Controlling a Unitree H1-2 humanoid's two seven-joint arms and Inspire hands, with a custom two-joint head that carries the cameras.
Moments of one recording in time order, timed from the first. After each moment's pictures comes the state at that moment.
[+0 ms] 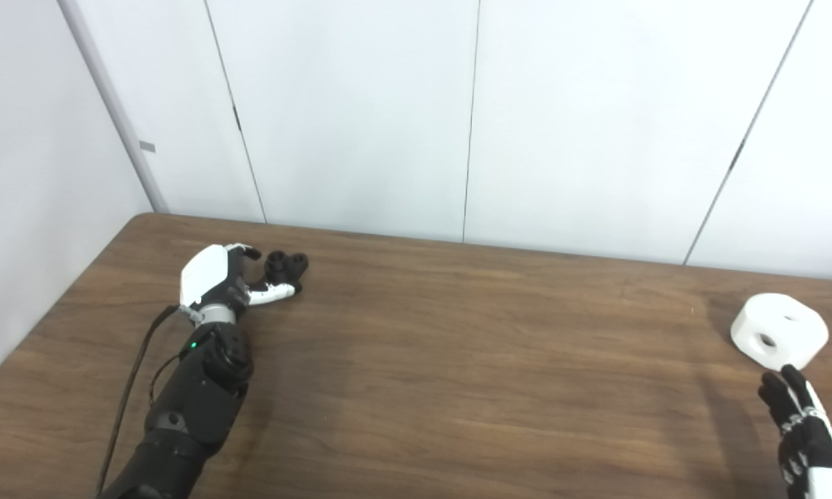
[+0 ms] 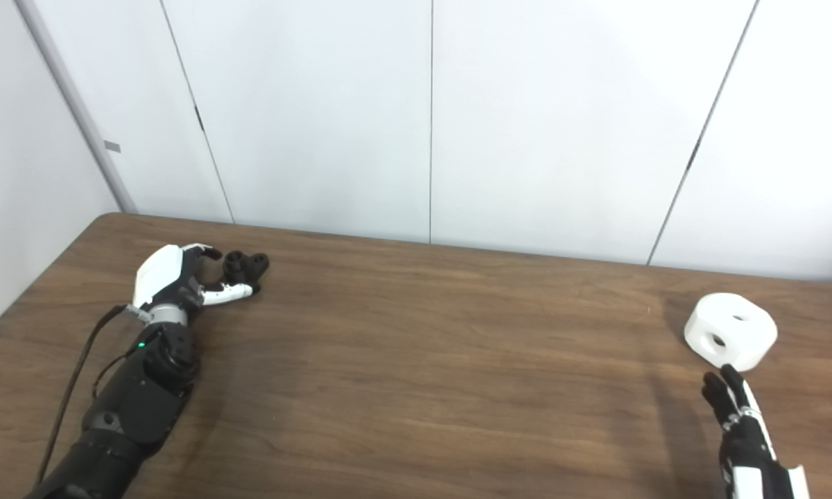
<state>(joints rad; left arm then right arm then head) -0.51 0.41 -0.05 0.55 0.52 0.35 0.27 0.17 -0.12 -0.15 -0.14 0.07 -0.23 0.07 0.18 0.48</state>
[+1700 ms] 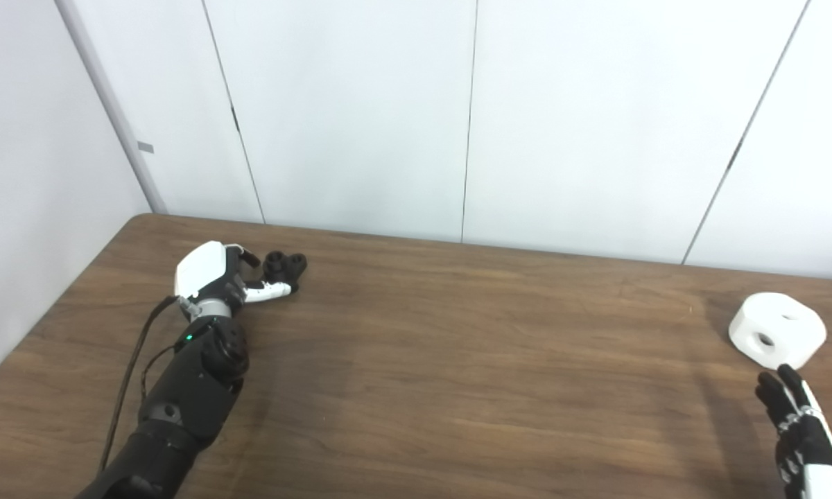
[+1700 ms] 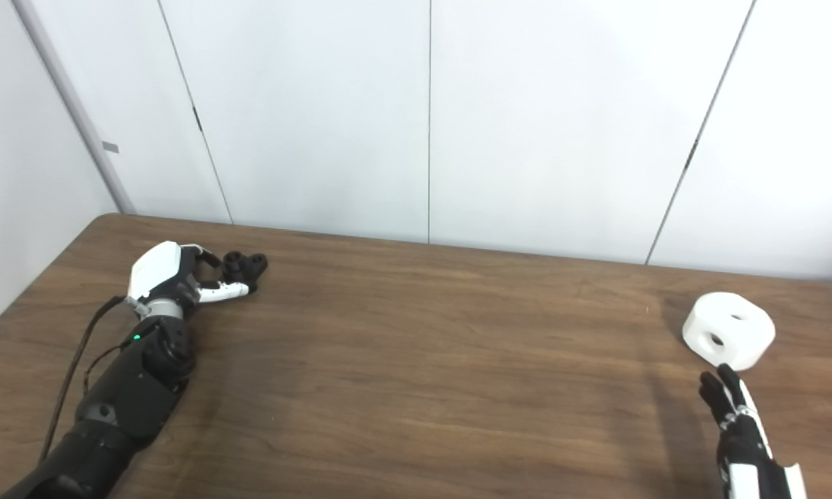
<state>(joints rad) -0.53 0.45 -0.12 0.55 0.54 0.42 0.23 0.17 -0.12 -0.15 -0.14 0.06 -0.22 0.07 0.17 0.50</state>
